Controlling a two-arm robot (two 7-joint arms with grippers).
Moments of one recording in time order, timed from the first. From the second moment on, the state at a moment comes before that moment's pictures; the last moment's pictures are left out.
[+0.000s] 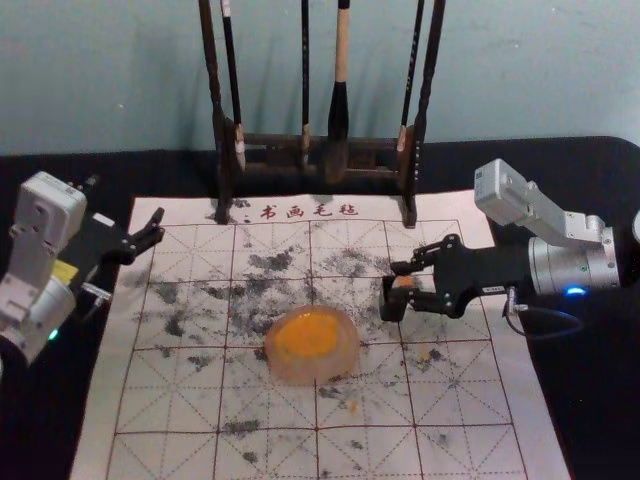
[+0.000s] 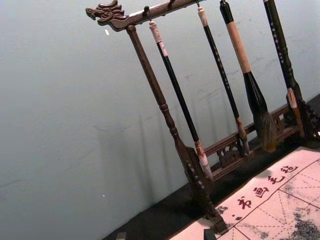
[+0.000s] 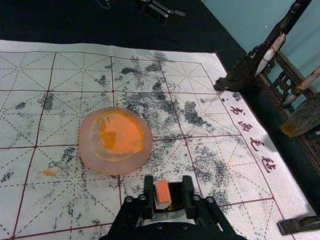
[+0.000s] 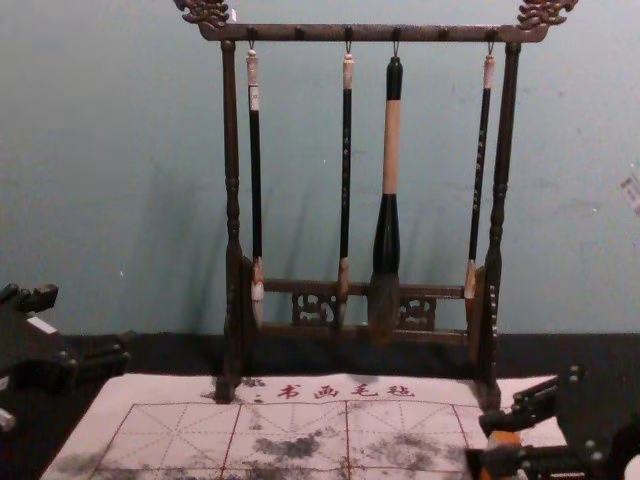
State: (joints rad) left arm -0.20 0.60 0.45 -1.41 -0.25 -0.12 0.03; right arm 0.63 0.58 -0.72 -1.11 0.29 -0.10 0.98
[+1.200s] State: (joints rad) left arm -0.20 0.60 0.45 -1.41 -0.25 -0.12 0.03; right arm 0.64 0.65 -0.71 -1.23 0.34 -0.05 1.00
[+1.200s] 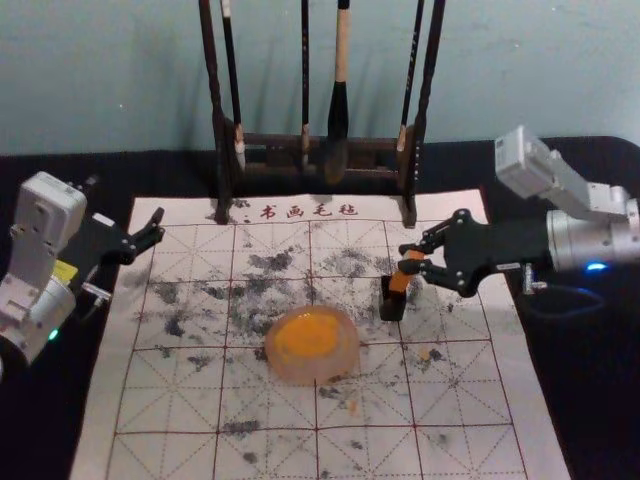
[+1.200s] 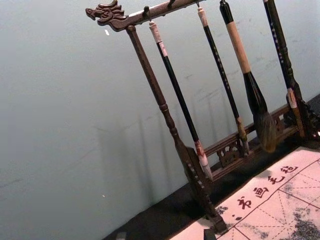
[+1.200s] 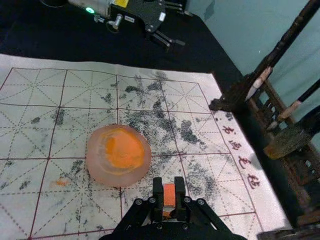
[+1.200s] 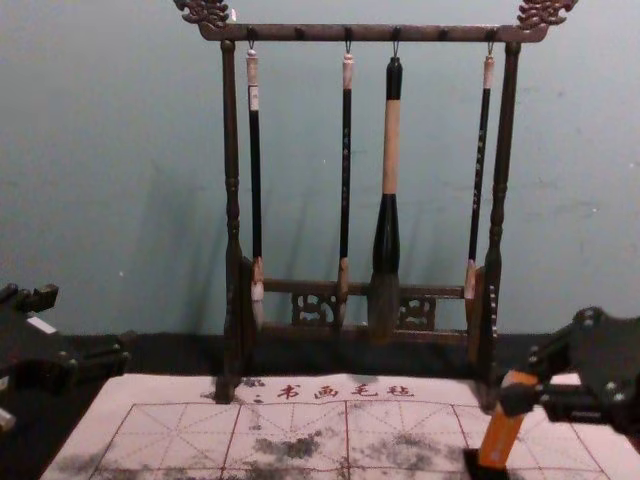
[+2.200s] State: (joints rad) left arm -0.20 0.60 0.45 -1.41 -0.25 -0.12 0.03; right arm 0.75 0.49 -0.77 -1.14 0.34 -0.05 0.98
